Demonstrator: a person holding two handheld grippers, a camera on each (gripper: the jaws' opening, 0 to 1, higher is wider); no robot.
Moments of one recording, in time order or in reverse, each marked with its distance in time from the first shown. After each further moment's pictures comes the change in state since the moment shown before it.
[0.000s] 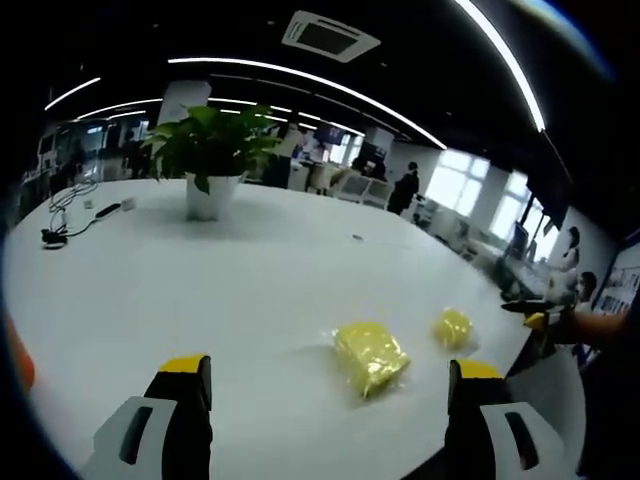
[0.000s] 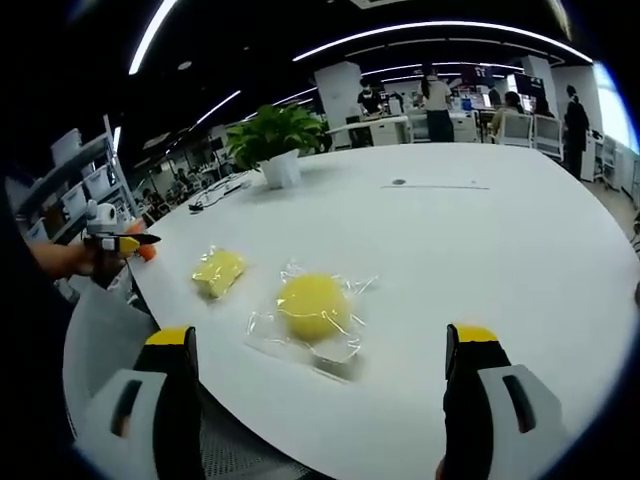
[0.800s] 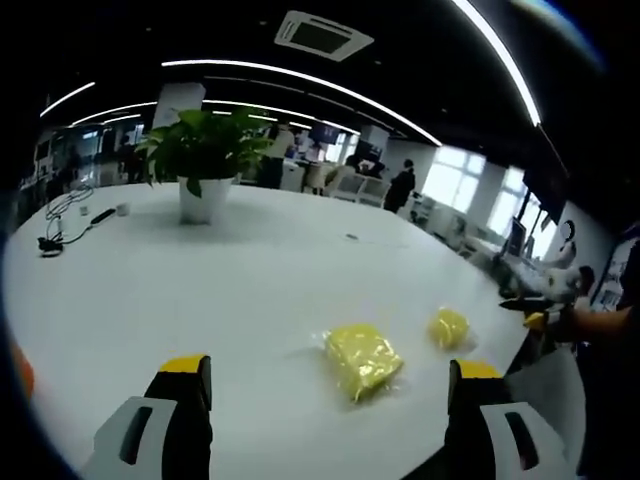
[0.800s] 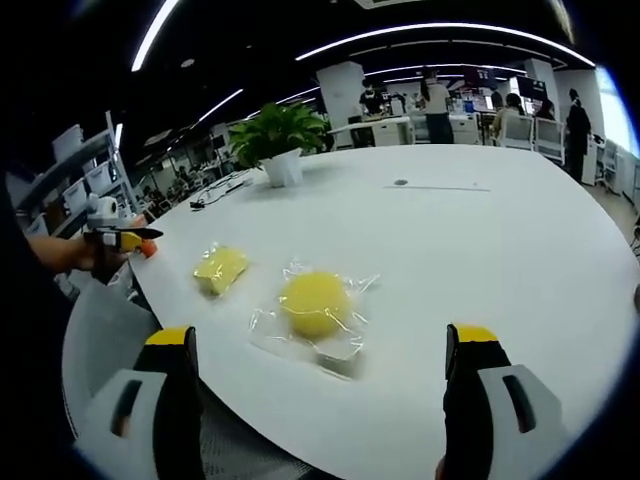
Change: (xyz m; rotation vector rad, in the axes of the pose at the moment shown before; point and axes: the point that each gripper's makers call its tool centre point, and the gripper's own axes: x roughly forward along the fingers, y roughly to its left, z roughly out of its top) left arm 0.004 -0.012 0.001 0.022 0.000 -0.011; right arm -0.004 0.002 -0.003 -0.015 0.002 0.006
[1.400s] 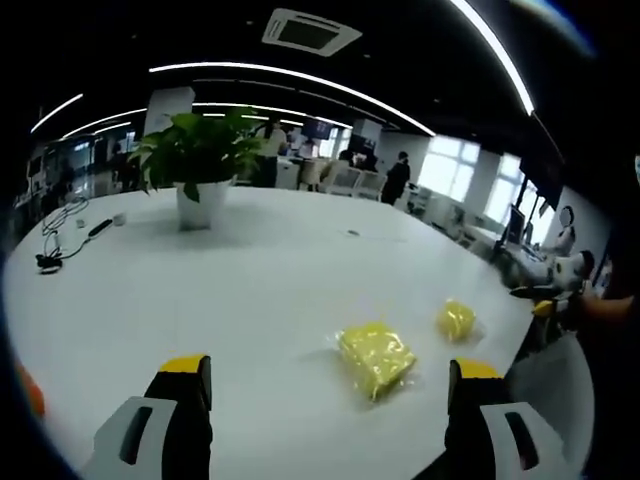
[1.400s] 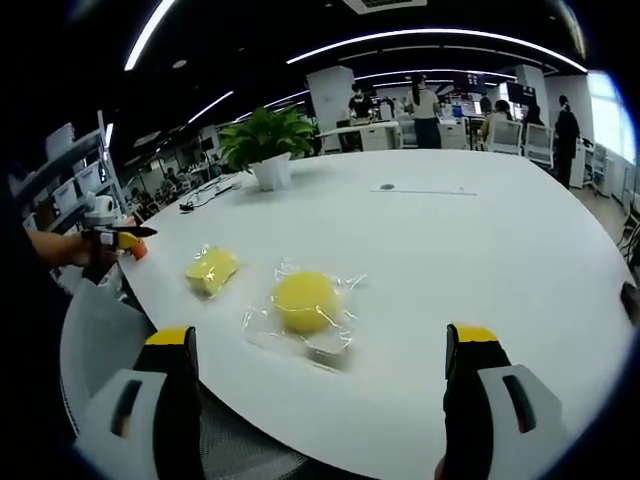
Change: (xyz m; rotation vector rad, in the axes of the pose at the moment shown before) left arm 0.002 0.011 0.006 0.056 0.019 -0.005; right arm -0.016 -0.004 -0.001 -0.003 -0.015 -0.069
